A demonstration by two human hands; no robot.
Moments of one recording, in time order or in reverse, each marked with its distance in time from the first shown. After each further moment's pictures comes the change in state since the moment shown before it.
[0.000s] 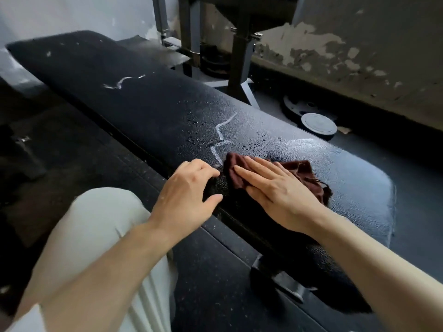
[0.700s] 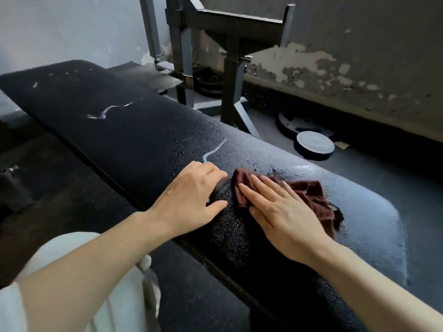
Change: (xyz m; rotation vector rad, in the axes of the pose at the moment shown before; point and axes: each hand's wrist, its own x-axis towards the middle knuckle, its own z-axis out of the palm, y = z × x) left_hand 0.080 -0.002 0.006 0.150 -0.149 0.205; right_hand 0.018 0.025 -0.004 -0.085 0.019 0.115
